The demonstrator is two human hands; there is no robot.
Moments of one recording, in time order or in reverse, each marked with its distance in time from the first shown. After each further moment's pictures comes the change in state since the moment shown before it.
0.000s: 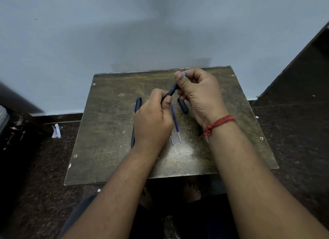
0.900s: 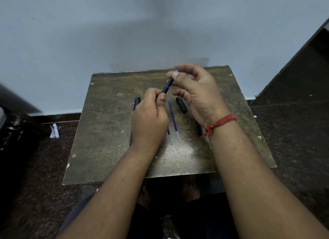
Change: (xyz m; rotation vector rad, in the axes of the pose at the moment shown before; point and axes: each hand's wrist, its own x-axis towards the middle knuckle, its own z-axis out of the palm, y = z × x) left_hand 0.003 -0.006 0.002 -0.060 -0.002 -0.094; right_hand 0.003 -0.001 -0.003 0.100 -0.096 0.050
